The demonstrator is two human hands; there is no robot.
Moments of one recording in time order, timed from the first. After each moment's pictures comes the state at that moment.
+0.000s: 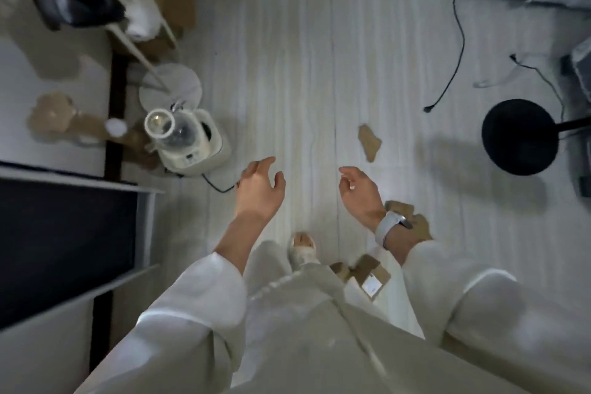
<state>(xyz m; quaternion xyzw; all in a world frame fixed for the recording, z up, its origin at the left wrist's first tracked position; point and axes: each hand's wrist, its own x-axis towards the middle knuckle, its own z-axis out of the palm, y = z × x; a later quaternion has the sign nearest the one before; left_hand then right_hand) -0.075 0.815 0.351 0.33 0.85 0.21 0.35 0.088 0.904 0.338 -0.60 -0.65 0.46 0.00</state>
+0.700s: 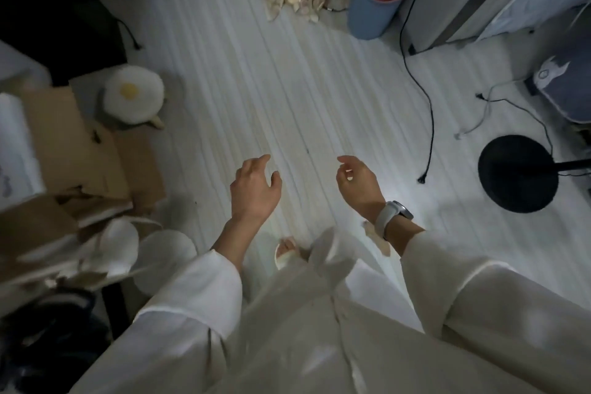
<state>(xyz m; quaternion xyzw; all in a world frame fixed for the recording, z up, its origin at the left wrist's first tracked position) -0.306 1.323 0.375 0.50 0.79 0.13 0.32 -0.125 1.366 0.367 -0.69 -0.57 0.43 0.11</state>
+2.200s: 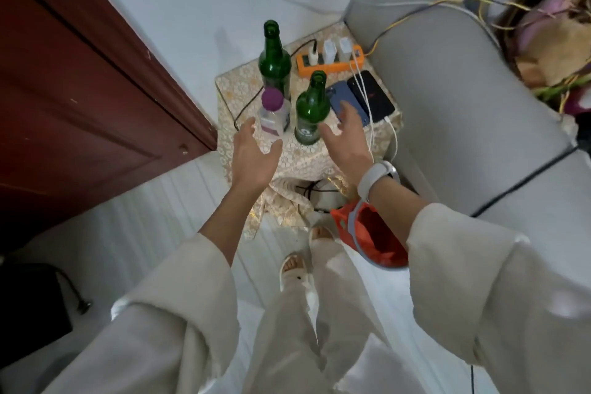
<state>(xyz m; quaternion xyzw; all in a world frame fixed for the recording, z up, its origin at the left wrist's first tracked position) -0.406 2.455 0.335 0.45 0.74 0.28 0.40 -0.255 2.489 0.342 -0.70 -0.50 0.46 0.25</state>
